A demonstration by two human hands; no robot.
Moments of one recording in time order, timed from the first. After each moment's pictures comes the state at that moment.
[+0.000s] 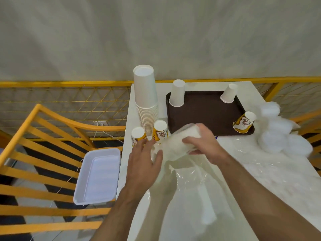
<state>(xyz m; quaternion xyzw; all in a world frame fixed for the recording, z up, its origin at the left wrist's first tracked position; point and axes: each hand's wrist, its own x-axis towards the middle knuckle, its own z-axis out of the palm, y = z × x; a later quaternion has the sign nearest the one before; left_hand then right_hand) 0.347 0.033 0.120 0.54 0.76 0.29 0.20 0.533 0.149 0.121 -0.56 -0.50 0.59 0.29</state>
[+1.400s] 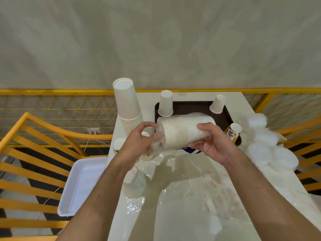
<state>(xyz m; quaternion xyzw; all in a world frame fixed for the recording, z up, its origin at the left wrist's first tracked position) 0.374 0.117 0.181 0.37 0.60 0.47 0.53 0.603 0.187 0.182 -0.37 -0.33 0.79 0.37</state>
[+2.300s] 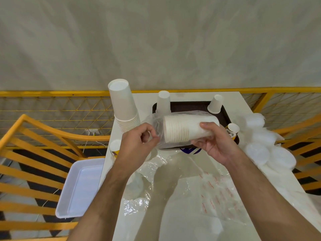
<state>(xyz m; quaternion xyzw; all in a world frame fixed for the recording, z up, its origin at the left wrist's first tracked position) 0.388 0.103 0.192 0.54 0.66 0.45 0.26 0.619 0.193 0.179 -0.39 -0.30 0.77 0.42</state>
